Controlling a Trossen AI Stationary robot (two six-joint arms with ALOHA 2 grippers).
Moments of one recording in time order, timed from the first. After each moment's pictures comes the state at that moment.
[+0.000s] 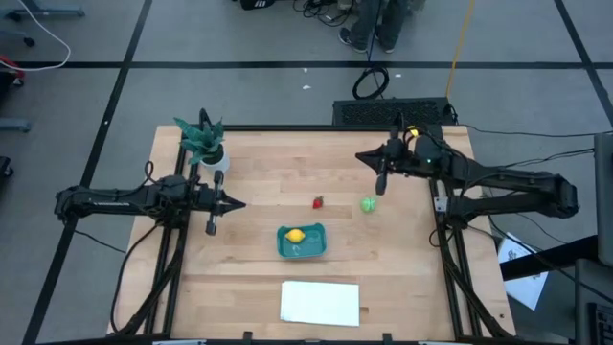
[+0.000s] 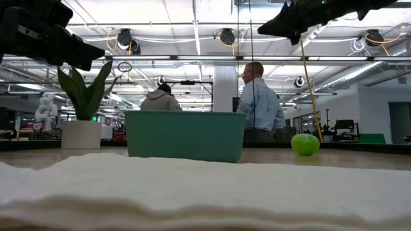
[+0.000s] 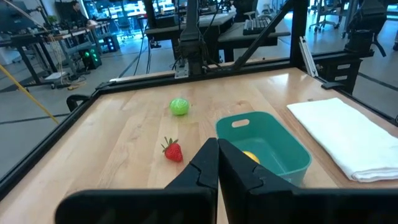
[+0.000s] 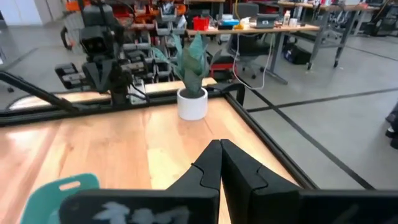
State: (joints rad) left arm 0.05 0.31 0.14 0.04 0.12 0.14; right arm -0.28 0.91 0.70 0.02 0.02 0.00
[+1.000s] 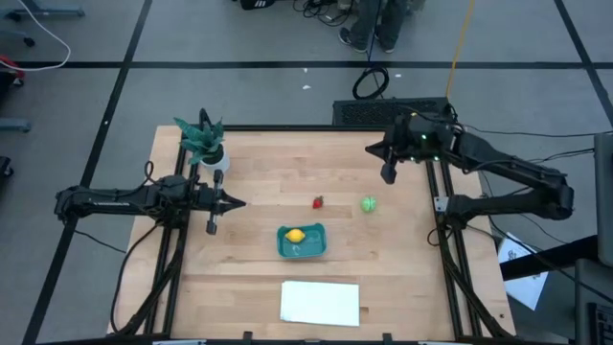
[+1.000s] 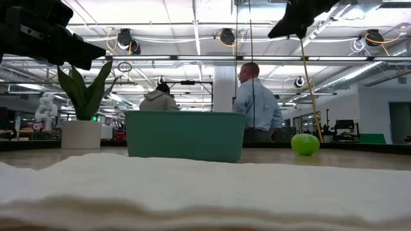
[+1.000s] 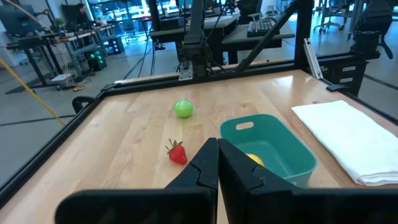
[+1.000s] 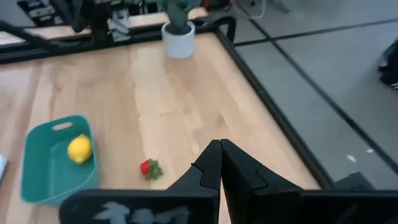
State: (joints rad) left arm 0.05 0.31 0.14 0.05 0.10 0.15; right arm -0.41 1.00 1.02 -0.55 -0.07 -0.06
